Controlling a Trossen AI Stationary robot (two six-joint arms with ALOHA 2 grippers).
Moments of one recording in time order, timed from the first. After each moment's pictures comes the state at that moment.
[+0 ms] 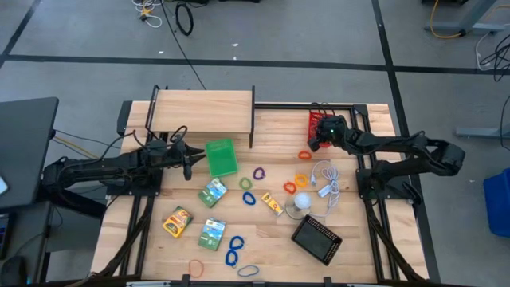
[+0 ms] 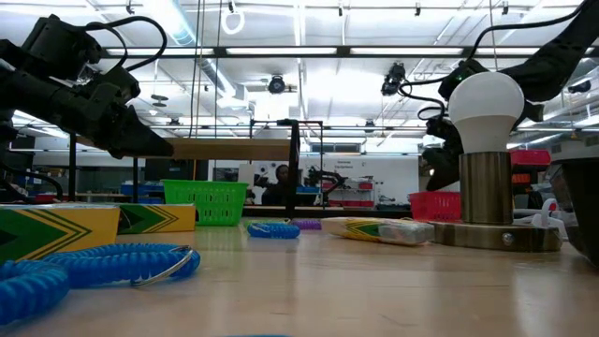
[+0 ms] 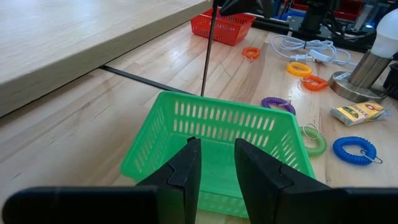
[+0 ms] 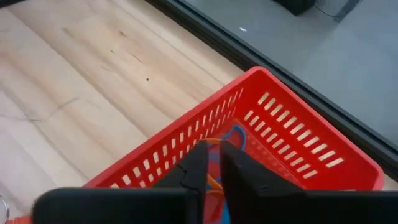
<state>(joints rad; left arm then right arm) 0.26 0.35 0.01 0.06 -0.13 -0.11 -0.62 1.22 0.36 0.16 0.29 0.03</state>
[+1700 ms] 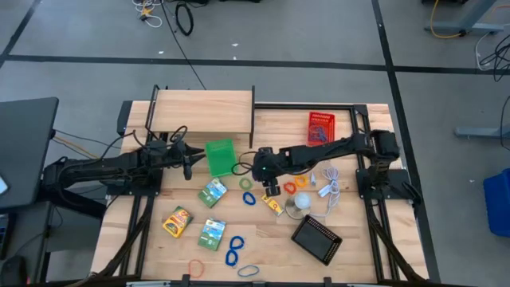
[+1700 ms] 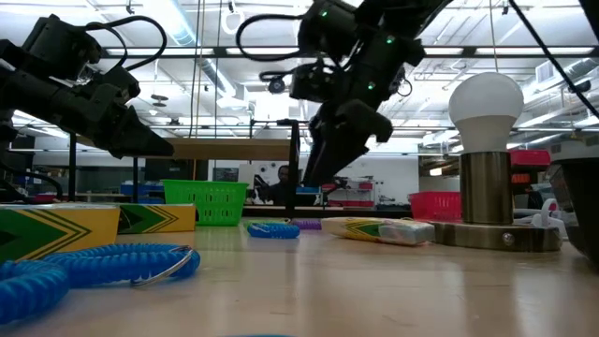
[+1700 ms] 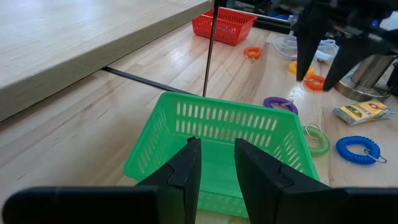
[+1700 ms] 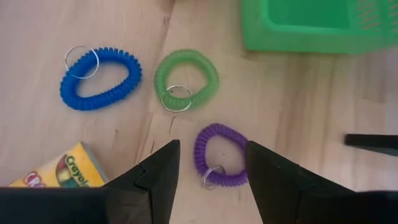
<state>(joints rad) 0.26 0.35 0.01 0.06 -0.14 -0.10 0.00 1.90 1.28 -0.42 0.06 -0.27</state>
